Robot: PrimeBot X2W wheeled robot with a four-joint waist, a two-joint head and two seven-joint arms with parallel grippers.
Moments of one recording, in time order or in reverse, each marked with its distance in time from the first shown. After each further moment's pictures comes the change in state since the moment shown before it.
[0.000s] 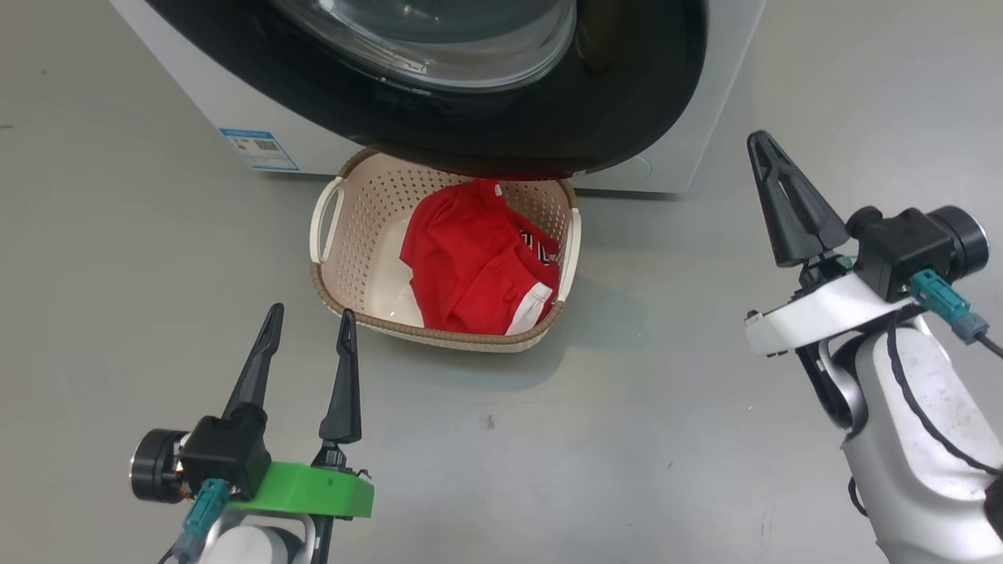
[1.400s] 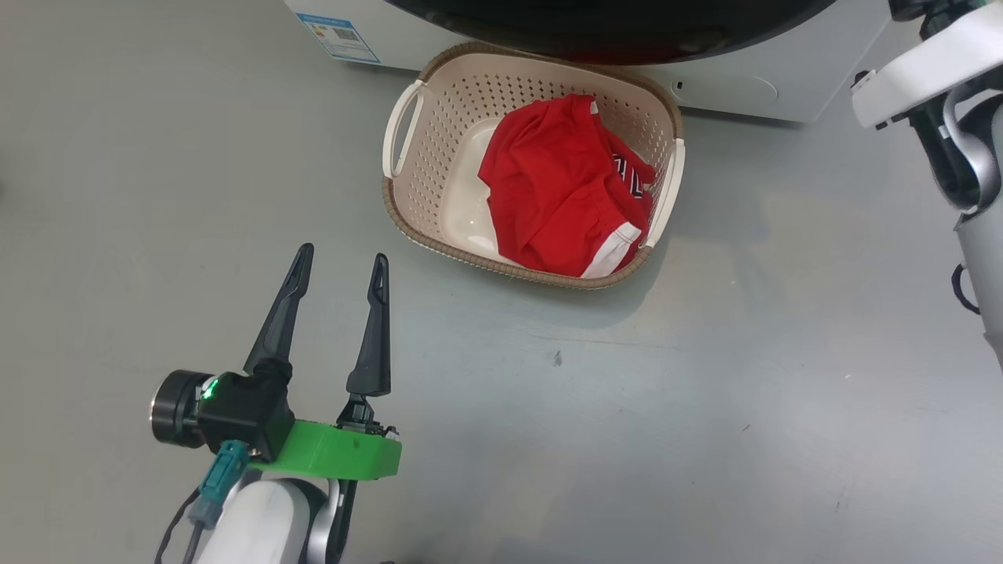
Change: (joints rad) left arm -0.111 -0.026 -0.045 -0.020 0.009 0.000 0.000; right arm -0.504 -0.174 0.101 0.226 0.148 0.017 0.078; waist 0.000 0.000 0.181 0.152
